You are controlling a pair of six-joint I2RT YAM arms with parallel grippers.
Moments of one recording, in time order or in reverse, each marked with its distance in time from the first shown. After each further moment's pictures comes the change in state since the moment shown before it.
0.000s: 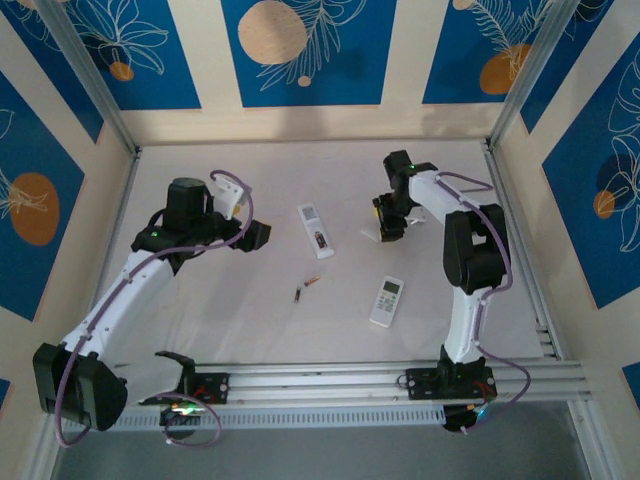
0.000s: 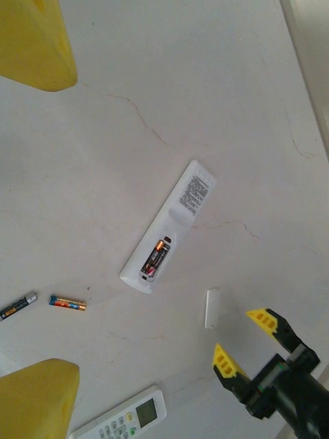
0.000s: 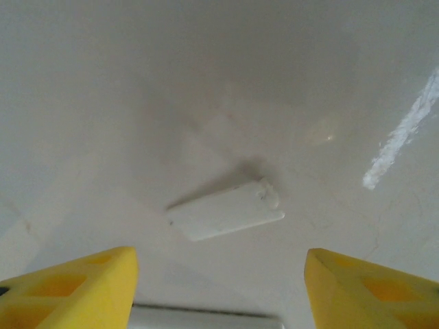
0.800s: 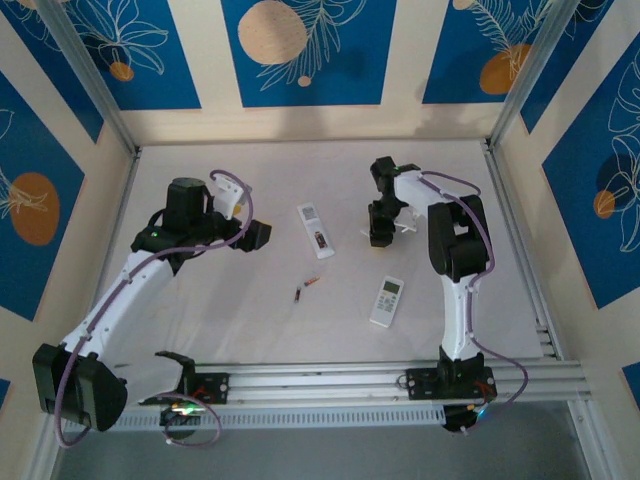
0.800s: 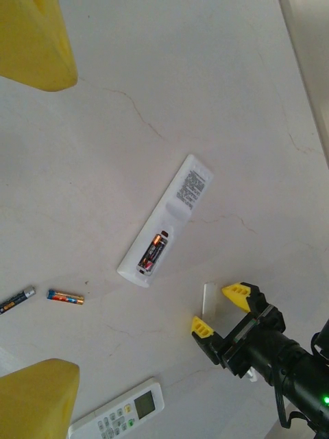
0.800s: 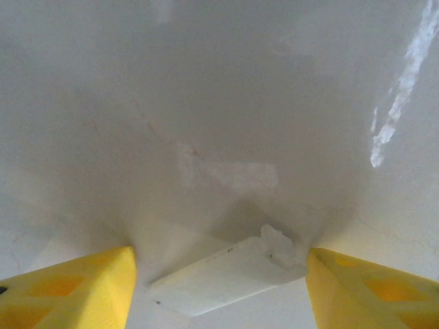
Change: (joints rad) left arm 0.000 -0.001 0.000 0.003 0.014 -0.007; right arm 0.035 0.154 0.098 -0.045 0.034 0.198
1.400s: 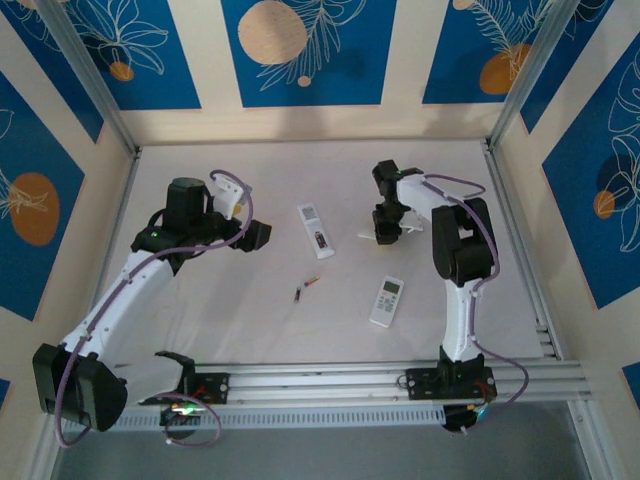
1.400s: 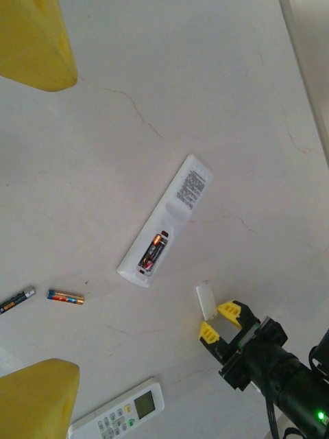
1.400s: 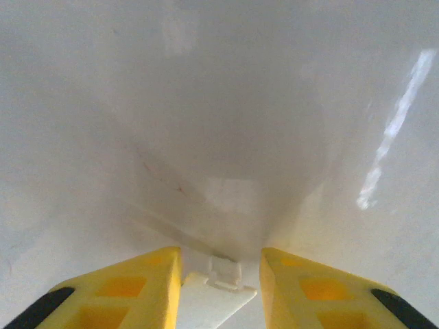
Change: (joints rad) left arm 0.000 0.000 0.000 0.000 0.000 0.000; right arm -0.002 -0.083 -0.103 0.039 0.099 -0.134
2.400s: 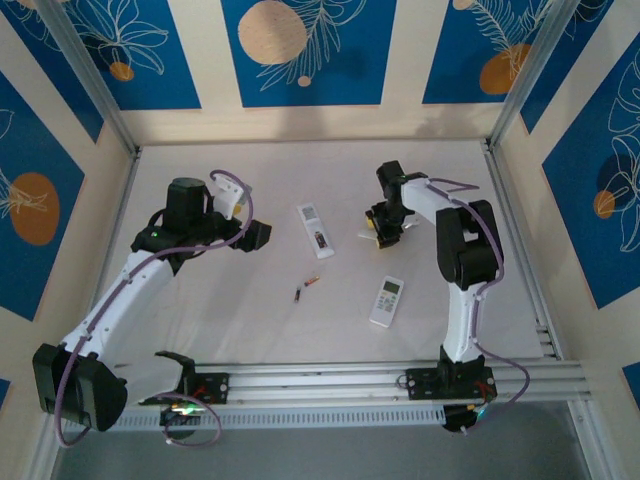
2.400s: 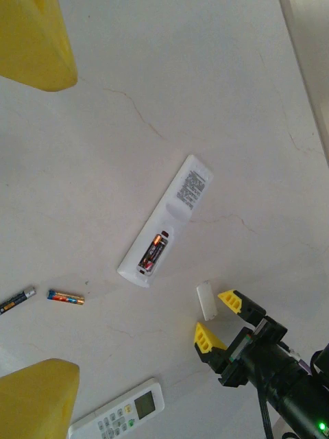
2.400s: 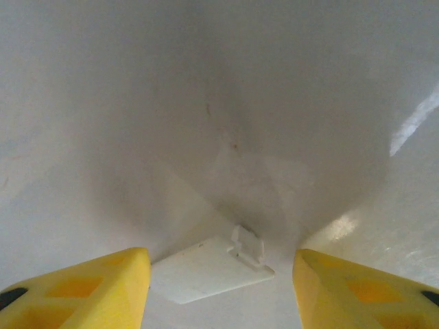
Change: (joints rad) left arm 0.000 0.000 0.000 0.000 0.000 0.000; right arm -0.015 -0.016 -0.048 0.095 -0.136 -0.238
